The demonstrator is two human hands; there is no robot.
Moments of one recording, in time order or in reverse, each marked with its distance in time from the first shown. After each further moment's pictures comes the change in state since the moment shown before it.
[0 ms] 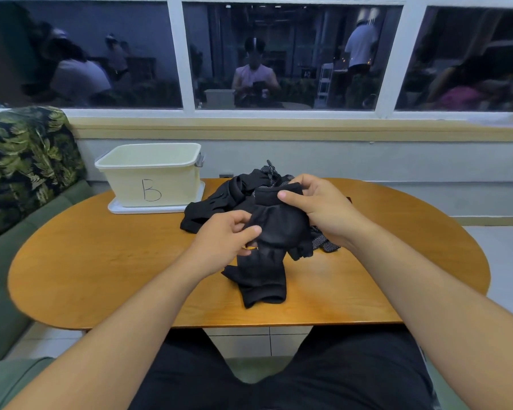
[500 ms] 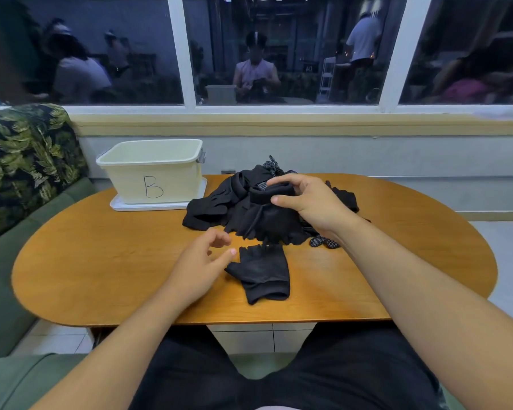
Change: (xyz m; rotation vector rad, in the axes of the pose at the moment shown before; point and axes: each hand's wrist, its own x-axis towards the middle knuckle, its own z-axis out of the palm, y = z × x) left_hand -0.024 -0.083 -0.015 0.255 0.194 0.068; right_hand 0.020 0.016 0.007 -0.137 -0.023 -0.038
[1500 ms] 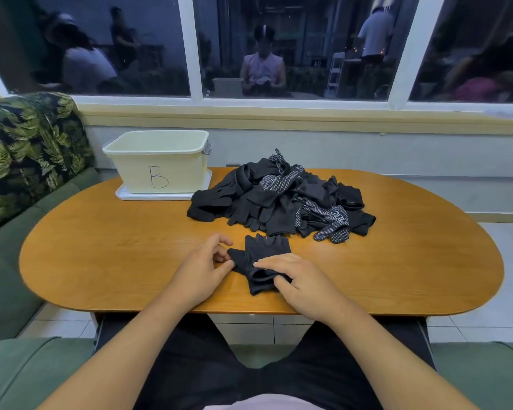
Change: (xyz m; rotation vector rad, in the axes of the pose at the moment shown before) left_hand -0.014 -0.031 0.015 0.148 -0.051 -0.044; right_hand -0.096 0.106 0.045 -0.720 -0.195 -0.173
